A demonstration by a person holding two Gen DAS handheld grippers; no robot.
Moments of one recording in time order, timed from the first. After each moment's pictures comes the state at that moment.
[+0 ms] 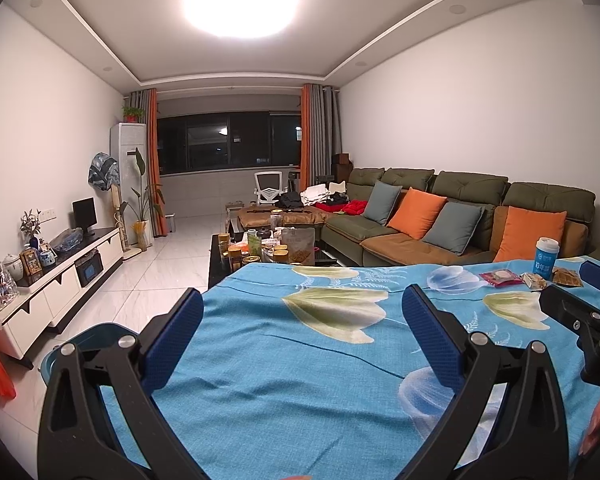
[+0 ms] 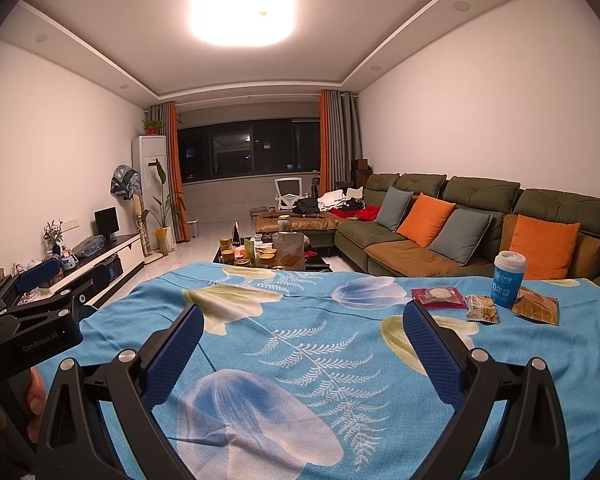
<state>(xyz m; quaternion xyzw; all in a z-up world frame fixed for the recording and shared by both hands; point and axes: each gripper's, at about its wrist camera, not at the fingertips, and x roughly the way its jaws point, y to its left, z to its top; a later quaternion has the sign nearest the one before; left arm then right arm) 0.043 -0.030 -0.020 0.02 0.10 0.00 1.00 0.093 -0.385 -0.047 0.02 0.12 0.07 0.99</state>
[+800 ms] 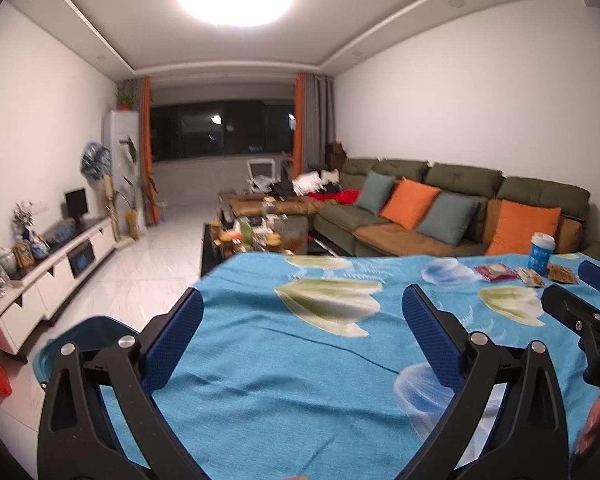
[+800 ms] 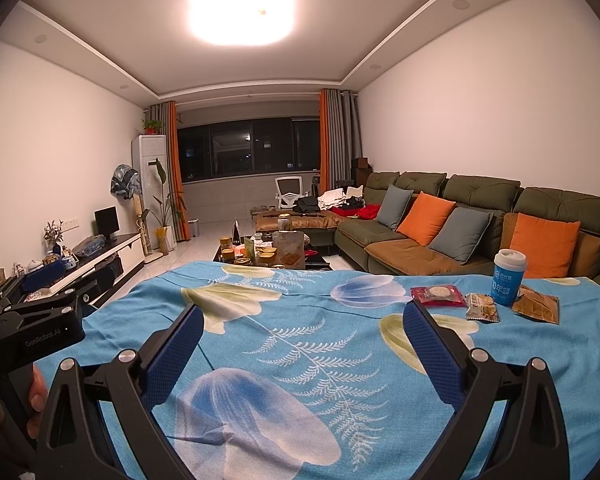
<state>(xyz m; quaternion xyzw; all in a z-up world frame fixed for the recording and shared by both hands) 0.056 -0.029 -0.025 0.01 0.13 -0.02 0.99 0.094 -0.387 -0.049 0.02 0.13 0.07 0.99</state>
